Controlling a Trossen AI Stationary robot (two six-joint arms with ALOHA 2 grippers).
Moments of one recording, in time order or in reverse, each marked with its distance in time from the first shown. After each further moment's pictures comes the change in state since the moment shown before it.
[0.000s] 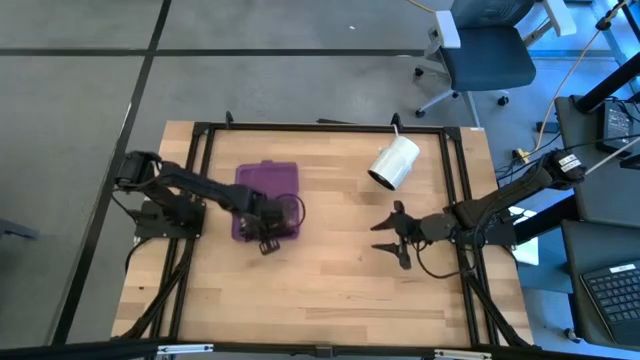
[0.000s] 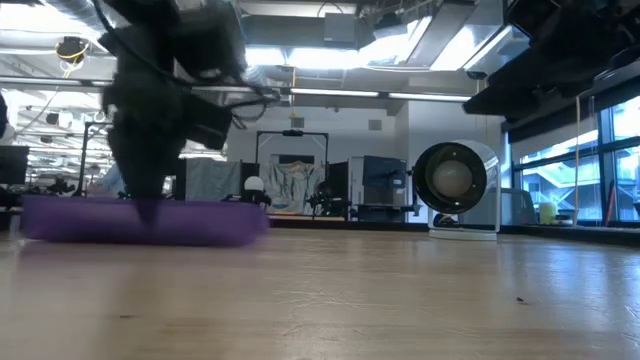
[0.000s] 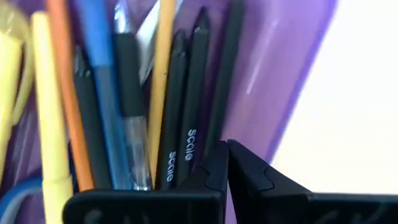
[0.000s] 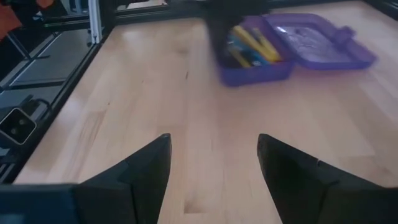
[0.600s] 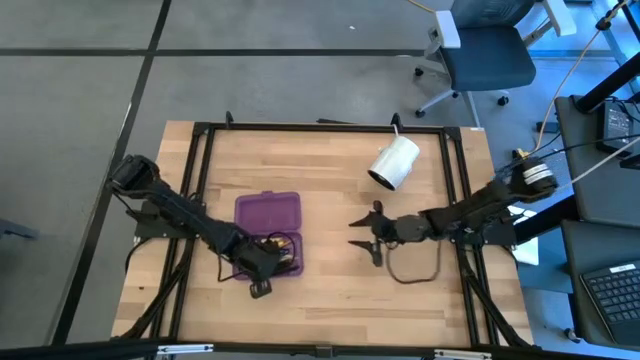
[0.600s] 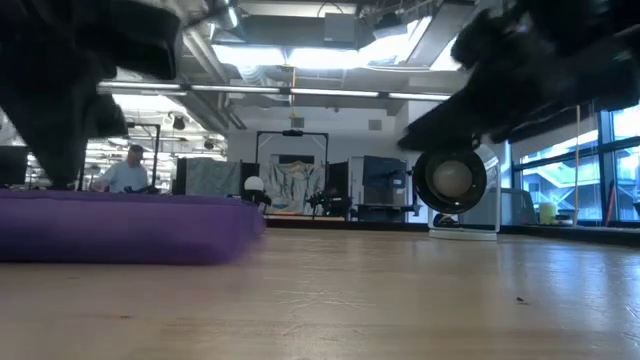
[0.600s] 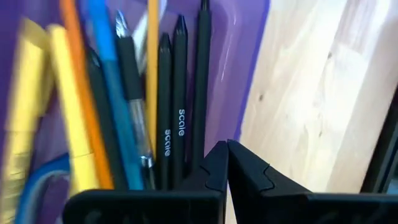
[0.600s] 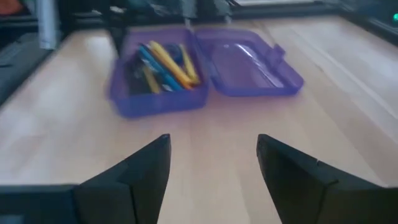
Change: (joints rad) left arm -0.429 -0.014 0.062 0.104 -0.145 -0.343; right arm -0.114 0.444 0.033 0.475 -0.004 -0.105
